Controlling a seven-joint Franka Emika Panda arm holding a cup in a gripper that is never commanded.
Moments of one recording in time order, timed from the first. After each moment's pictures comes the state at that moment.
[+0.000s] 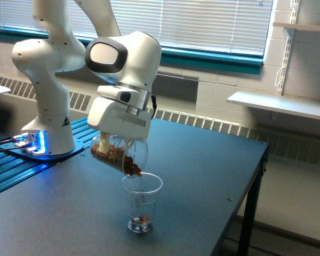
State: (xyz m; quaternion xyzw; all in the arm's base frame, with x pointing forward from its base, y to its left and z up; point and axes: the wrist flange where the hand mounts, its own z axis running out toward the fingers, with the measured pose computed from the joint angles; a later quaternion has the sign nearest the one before) arm 0.426 -0.197 0.275 0.87 -0.44 0.08 0.20
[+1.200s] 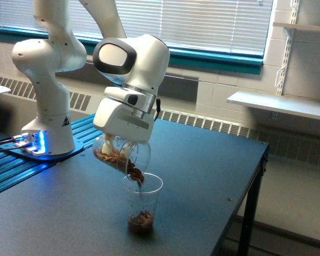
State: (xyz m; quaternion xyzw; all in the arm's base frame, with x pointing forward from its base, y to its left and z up) arm 0.437 -0.192 0.271 0.88 -0.42 0.06 0.22
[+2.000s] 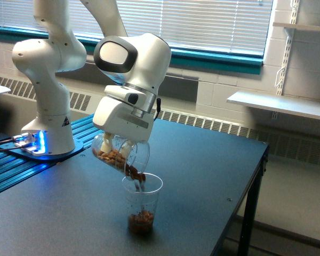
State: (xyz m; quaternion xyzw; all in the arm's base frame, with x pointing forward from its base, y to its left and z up) arm 0.439 -0.197 0.275 0.88 -0.42 0.05 0.23
